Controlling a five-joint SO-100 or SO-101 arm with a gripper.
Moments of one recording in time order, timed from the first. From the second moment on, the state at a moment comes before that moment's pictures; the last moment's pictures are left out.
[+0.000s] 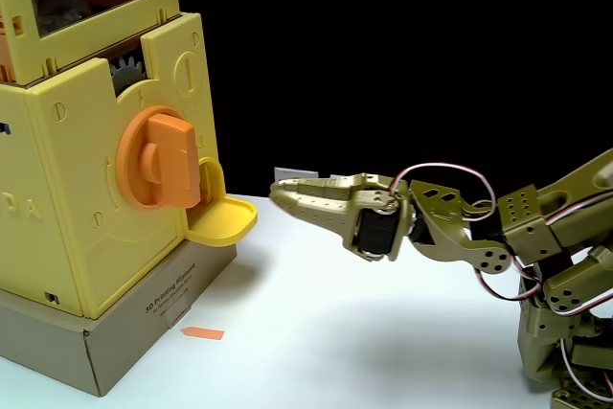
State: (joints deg) arm -2.0 142.6 174.0 -46.6 -80.6
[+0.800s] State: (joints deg) arm 7.6 113.9 144.8 -29.2 -71.5
